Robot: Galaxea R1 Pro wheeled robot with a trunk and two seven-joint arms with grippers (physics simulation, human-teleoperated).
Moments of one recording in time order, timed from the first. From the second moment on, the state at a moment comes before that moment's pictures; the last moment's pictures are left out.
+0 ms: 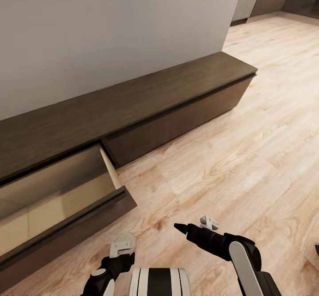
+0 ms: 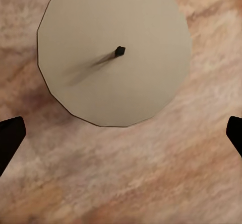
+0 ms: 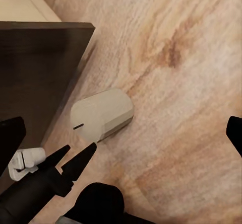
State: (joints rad) left arm -0.17 -0.10 -0.13 -1.08 0.18 0.40 0.18; right arm -0.18 0.07 0.00 -1.58 -0.71 0.99 -0.05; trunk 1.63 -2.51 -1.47
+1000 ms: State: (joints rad) left arm -0.17 -0.10 -0.12 -1.08 0.18 0.40 0.18; right arm -0.18 0.08 0.01 -1.58 -0.71 0.98 -0.05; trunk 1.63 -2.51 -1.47
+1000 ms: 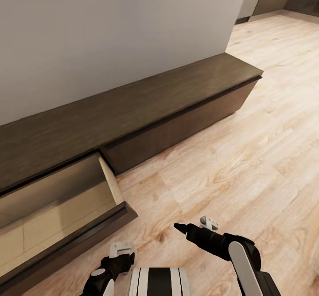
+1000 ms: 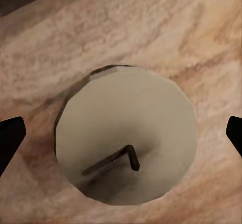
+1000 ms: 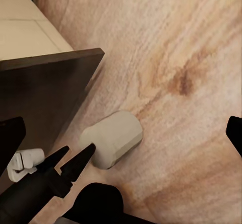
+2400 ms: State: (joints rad) left arm -0.17 -0.10 -0.13 -1.08 0.18 0.40 0.18; right arm -0.18 0.08 0.01 -1.58 -0.70 0.98 -0.05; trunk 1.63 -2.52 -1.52
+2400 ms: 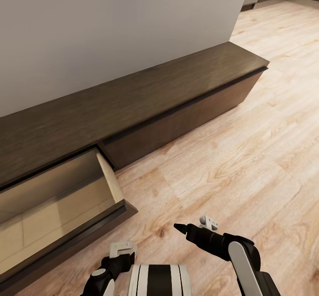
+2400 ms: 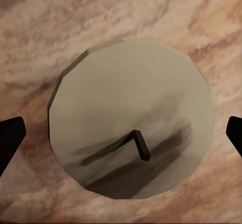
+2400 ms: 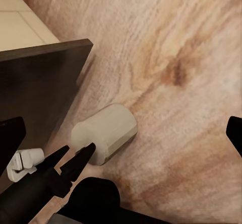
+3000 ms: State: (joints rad) left arm -0.17 -0.11 -0.13 -1.08 0.18 0.40 0.18; right arm -0.18 0.08 0.01 -1.58 -0.70 0.98 -0.05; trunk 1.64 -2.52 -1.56
